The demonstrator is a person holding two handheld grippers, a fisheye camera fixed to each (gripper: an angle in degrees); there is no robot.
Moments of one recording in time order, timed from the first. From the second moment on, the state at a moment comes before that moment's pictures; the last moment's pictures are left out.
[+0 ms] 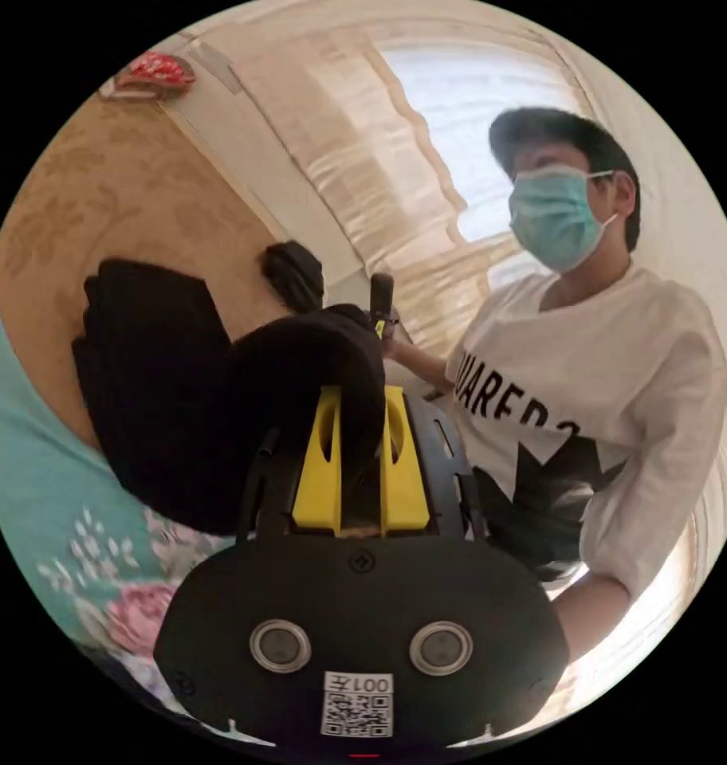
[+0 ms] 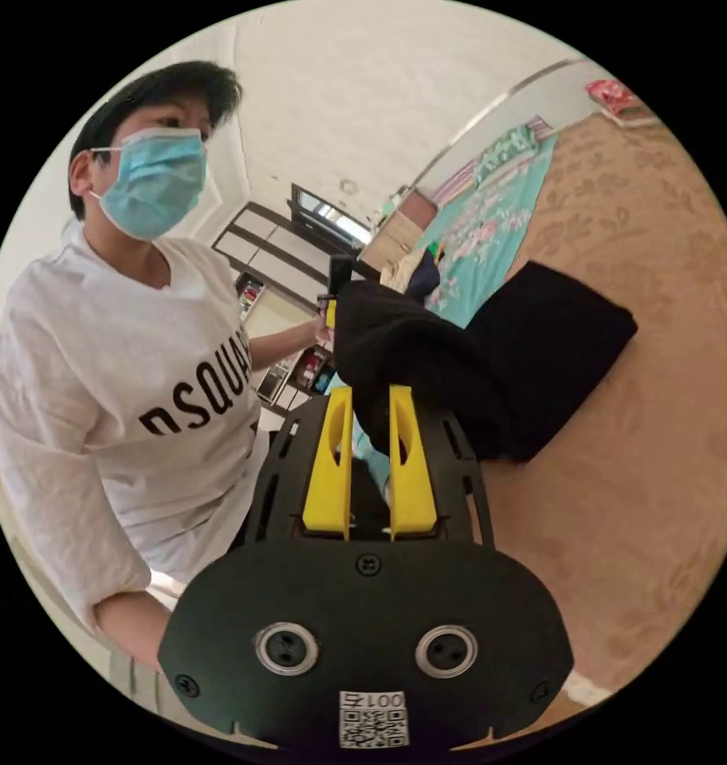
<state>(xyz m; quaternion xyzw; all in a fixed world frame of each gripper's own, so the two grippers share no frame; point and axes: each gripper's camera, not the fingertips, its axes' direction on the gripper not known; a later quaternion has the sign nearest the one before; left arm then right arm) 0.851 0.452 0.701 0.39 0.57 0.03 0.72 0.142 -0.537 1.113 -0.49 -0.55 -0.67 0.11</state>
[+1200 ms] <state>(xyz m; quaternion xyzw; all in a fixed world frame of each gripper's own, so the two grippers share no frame) 1.152 0.472 0.820 0.20 0.37 -0.21 0.88 0.383 -0.322 1.090 -0.13 -0.25 -0.87 0.41</state>
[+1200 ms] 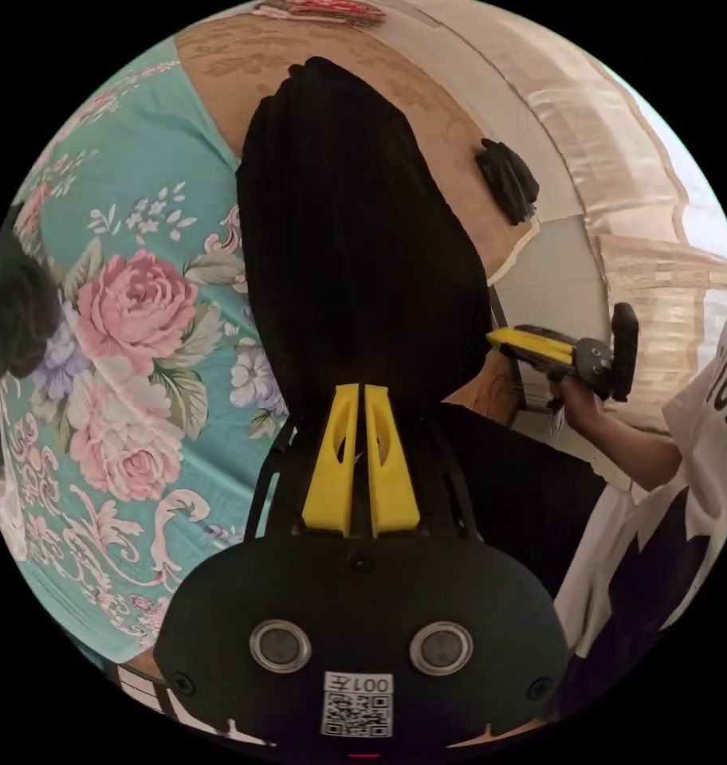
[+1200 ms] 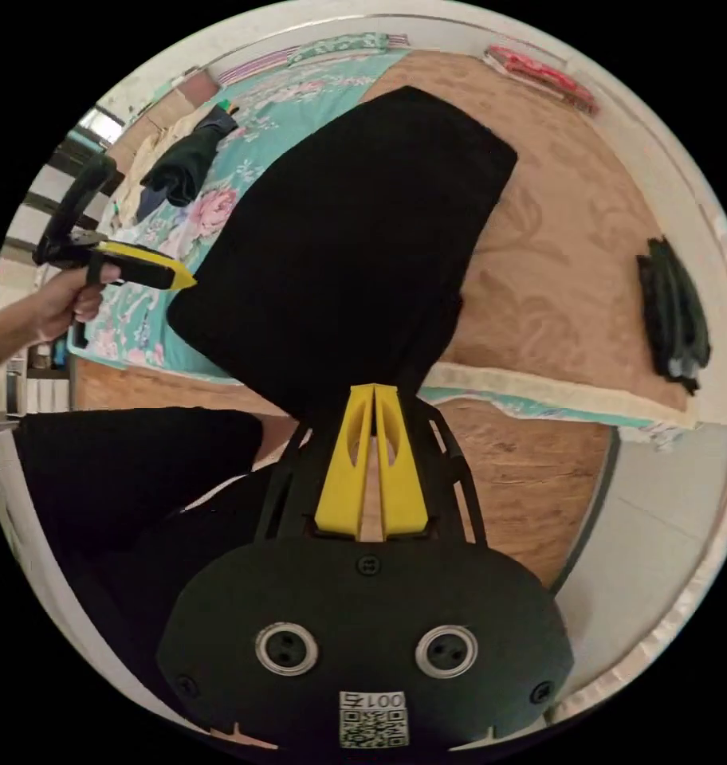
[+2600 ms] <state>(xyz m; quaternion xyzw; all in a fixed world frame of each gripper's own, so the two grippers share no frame) 1.032 0.389 0.853 0.30 0.45 -0.26 0.80 0.067 -0.408 1.251 -0.65 -0.49 -0.56 0.16</state>
